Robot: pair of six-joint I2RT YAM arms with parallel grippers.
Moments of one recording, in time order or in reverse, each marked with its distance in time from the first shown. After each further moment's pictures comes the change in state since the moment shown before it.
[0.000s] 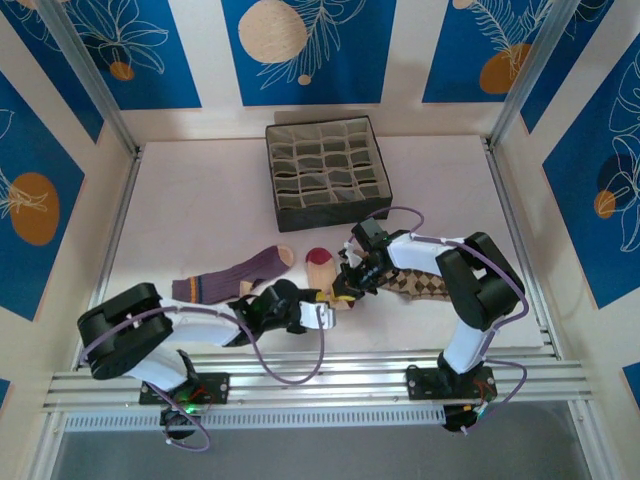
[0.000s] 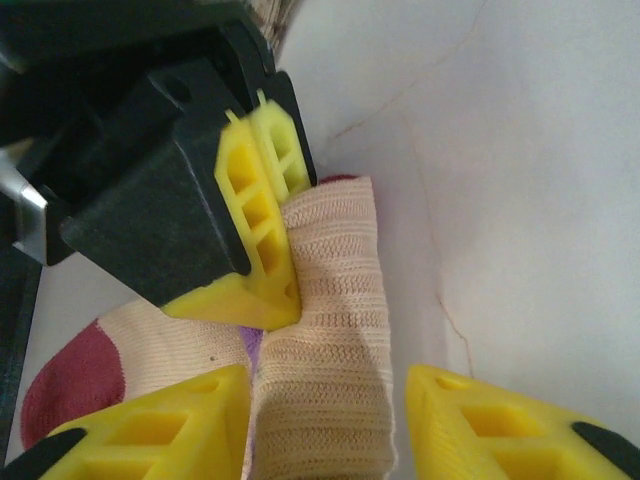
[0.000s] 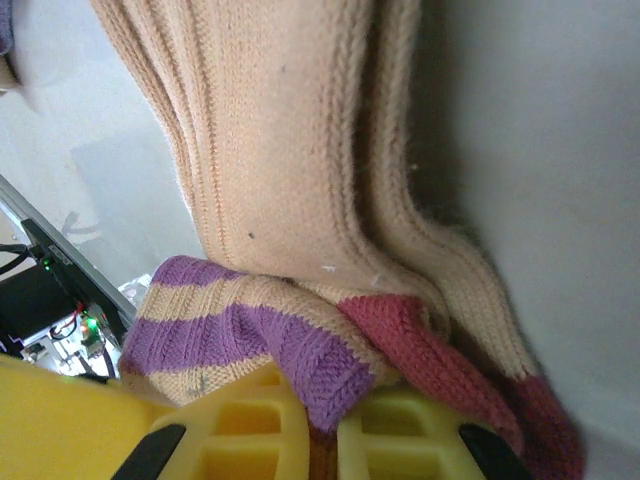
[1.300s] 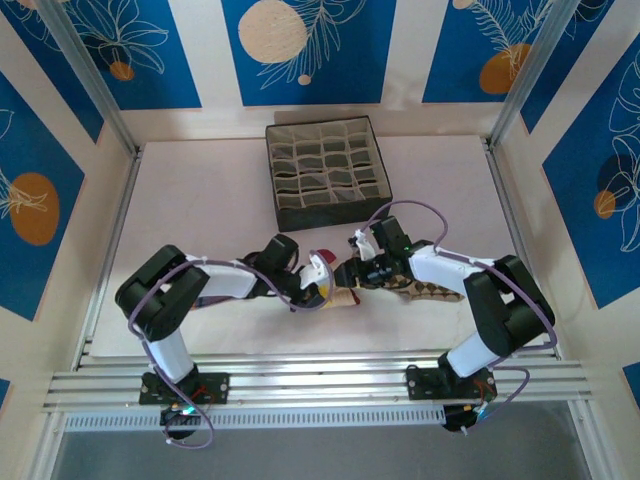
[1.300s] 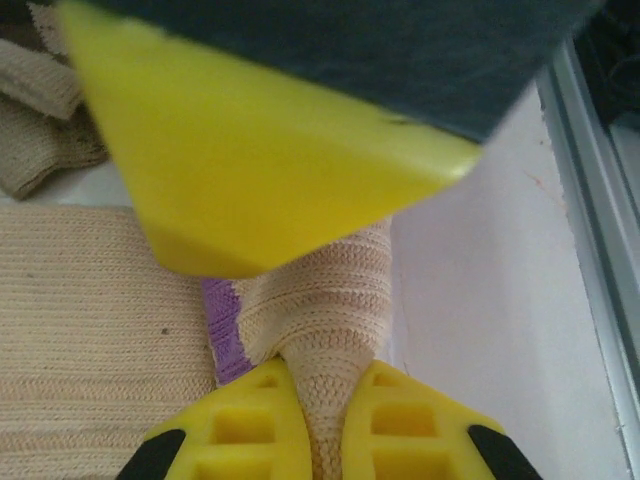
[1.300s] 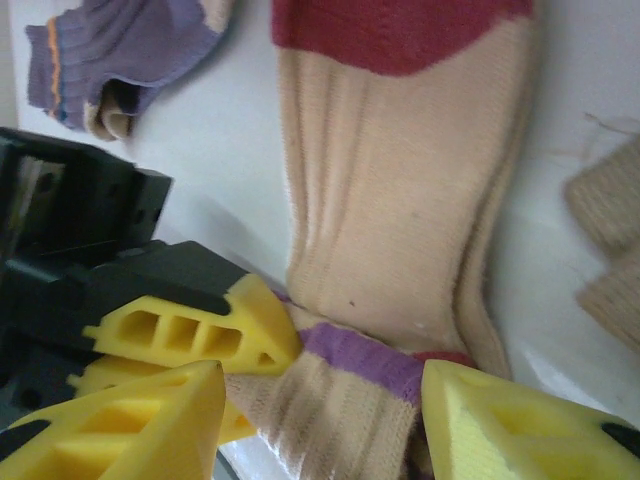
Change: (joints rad) left arm 0.346 0.274 0.298 -0.299 0.756 -0.395; right arm -0.063 -0.204 -0.152 0.256 0.017 -0.099
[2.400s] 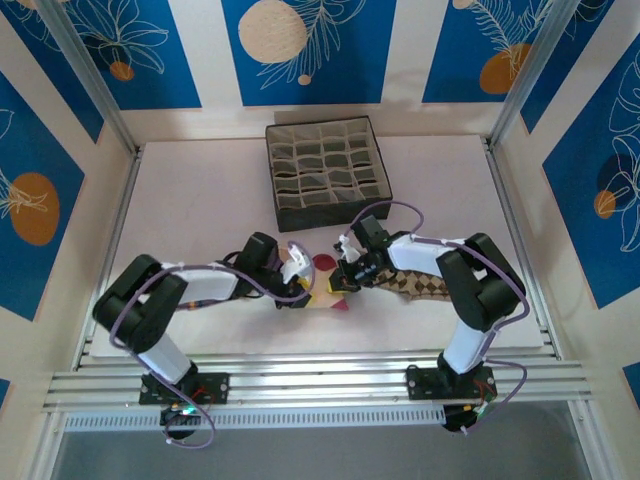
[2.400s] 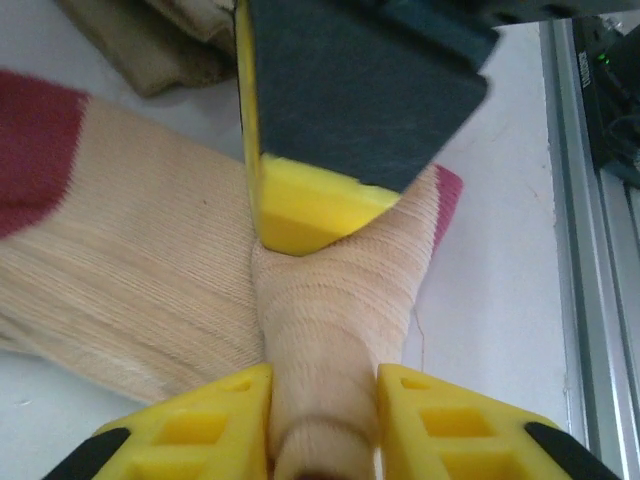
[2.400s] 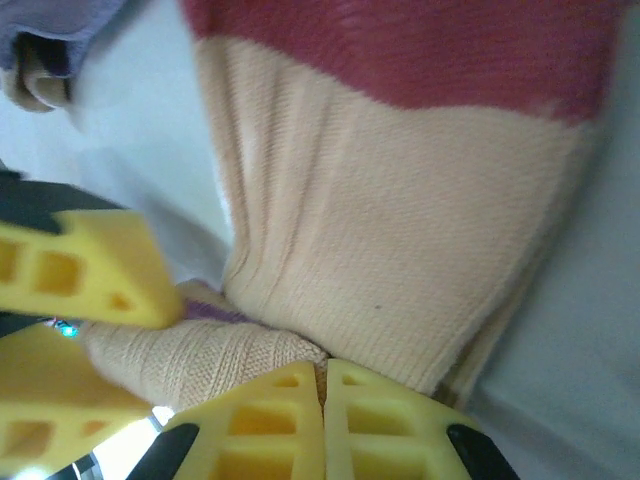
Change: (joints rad) left arm 0.084 -0.162 -0.100 -0.049 -0.013 -0.089; right arm 0.058 0.199 0.147 -0.138 0.002 0.009
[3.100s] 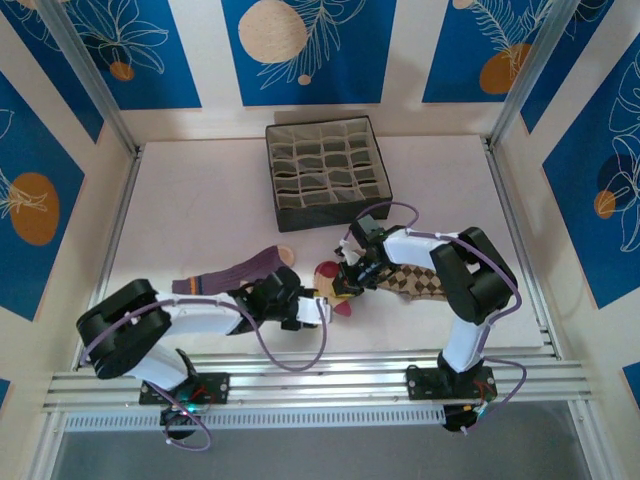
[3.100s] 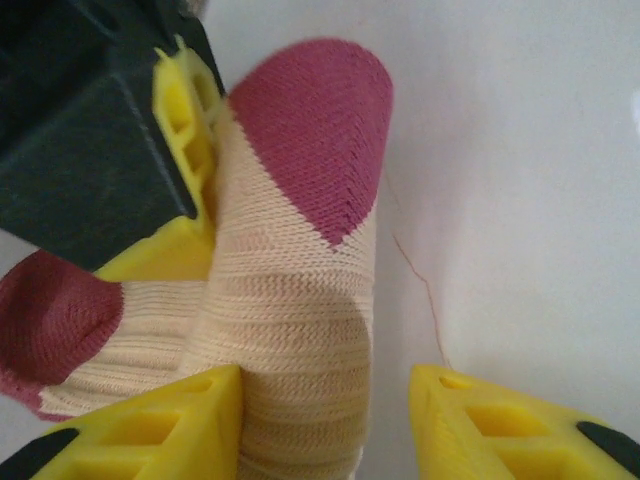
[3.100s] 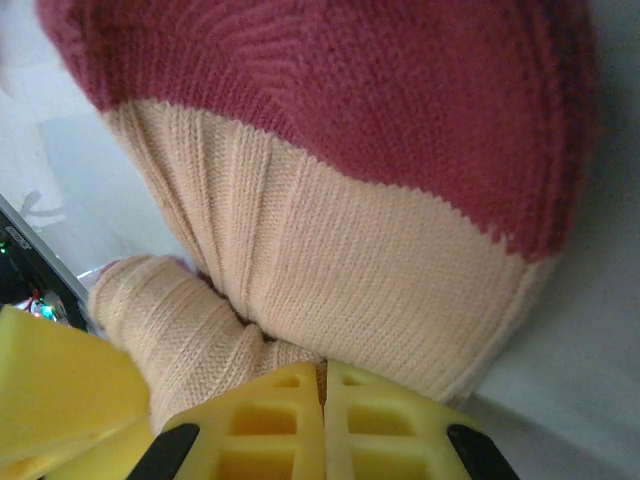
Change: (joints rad) left arm -0.350 -0.109 -0.113 0.108 -0.600 0.515; right arm 0.000 0.056 0.064 -0.156 0.003 -0.053
